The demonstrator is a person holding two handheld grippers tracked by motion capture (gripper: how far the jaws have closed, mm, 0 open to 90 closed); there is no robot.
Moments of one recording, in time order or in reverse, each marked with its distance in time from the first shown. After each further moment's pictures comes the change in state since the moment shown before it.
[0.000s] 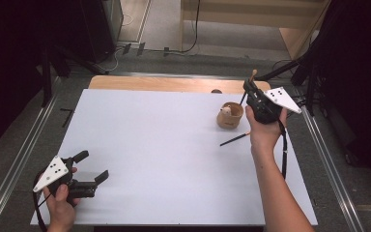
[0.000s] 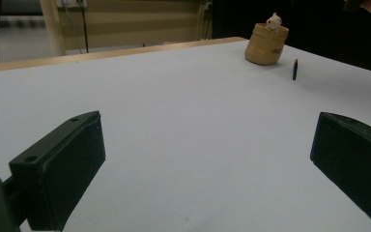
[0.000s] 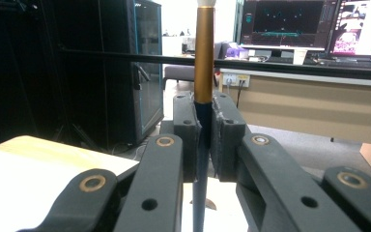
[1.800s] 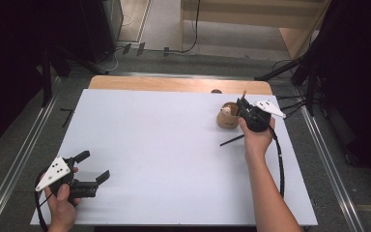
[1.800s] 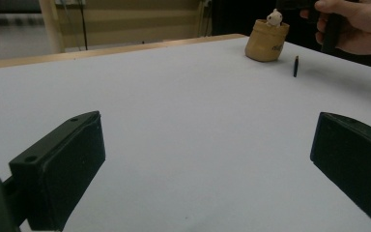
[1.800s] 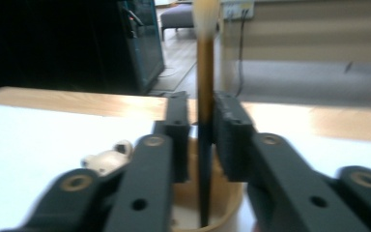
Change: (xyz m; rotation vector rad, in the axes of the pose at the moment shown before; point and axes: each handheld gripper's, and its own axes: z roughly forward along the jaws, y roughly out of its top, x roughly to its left) left arm 0.000 -0.002 0.002 0.008 0.002 0.000; right arm -0.017 -0.078 0.028 0.209 0.004 0.154
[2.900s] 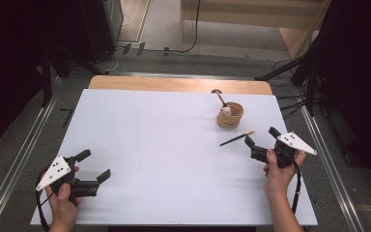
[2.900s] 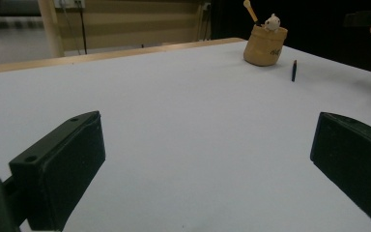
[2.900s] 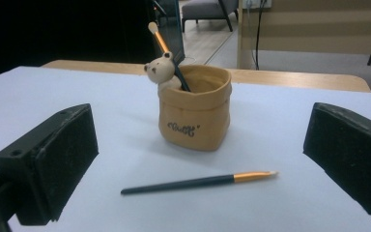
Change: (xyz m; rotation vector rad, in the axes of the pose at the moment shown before) left arm -0.002 0.003 0.003 -0.013 -0.003 0.000; right arm -0.009 -0.035 -0.118 0.030 0.074 -0.056
